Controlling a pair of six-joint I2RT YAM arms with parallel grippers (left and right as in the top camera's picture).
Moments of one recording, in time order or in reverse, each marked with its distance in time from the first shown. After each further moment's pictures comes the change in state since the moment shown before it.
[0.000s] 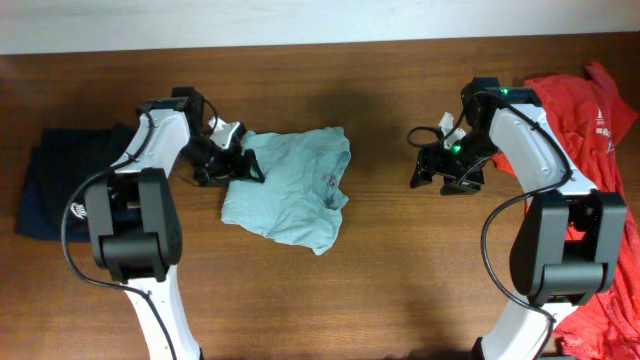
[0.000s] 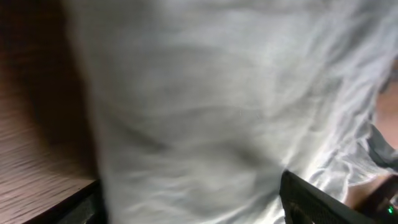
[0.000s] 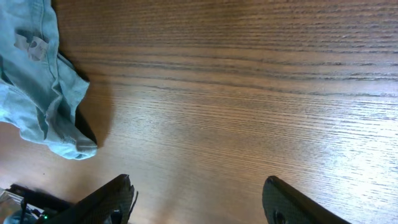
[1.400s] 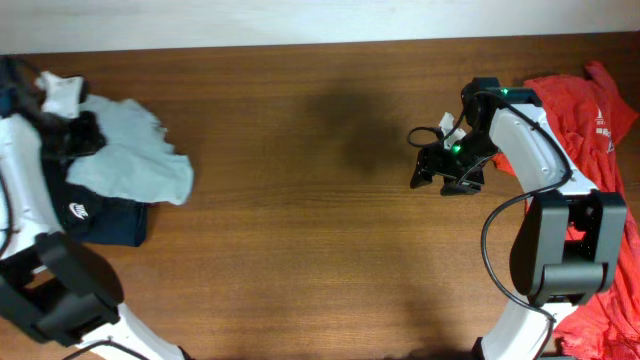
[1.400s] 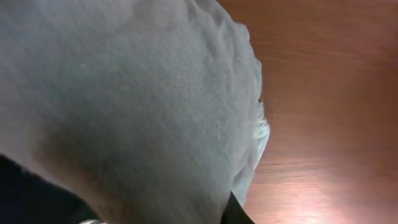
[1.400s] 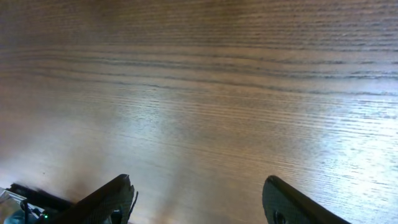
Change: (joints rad) left arm 0.478 -0.260 0.253 -0.092 -0.227 0.170; right arm 0.000 0.000 0.000 -0.010 0.000 0.000
